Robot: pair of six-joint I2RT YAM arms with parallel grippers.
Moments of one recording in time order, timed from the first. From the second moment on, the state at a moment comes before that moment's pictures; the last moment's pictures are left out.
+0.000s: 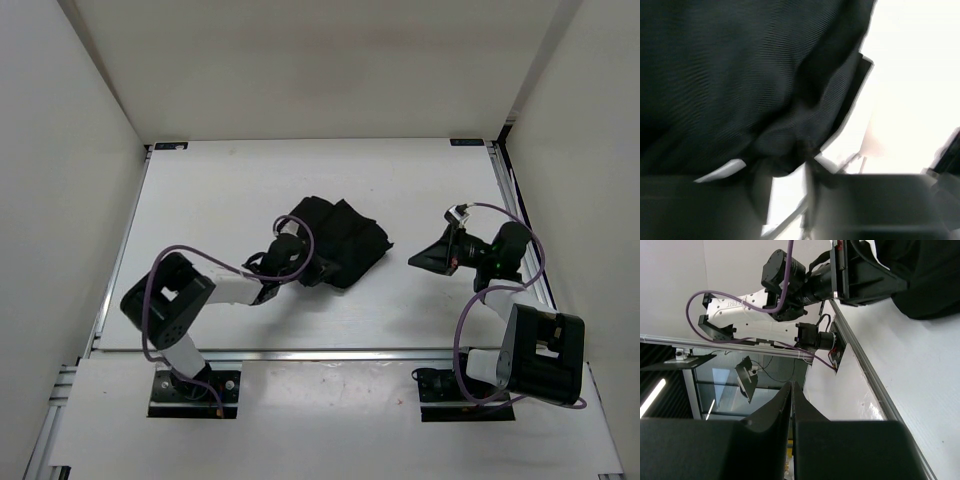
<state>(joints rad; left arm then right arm) -0.71 1.63 0.62 0.45 0.12 -1.25 -0.19 1.26 0.42 0.75 -1.56 1.28</state>
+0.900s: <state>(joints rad) -0.43 1.73 1.15 0.14 0.43 -0.85 -0.23 1.36 0.49 0.72 -1.56 1.26</state>
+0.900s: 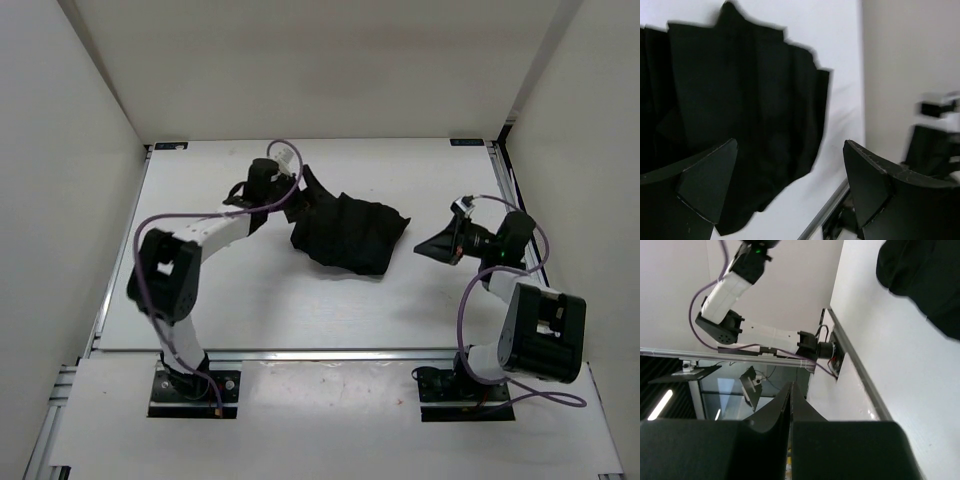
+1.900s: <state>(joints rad) -0.37 1.34 1.27 -0.72 -0.07 -0.43 -0.37 1.34 0.72 0.96 -1.56 1.59</state>
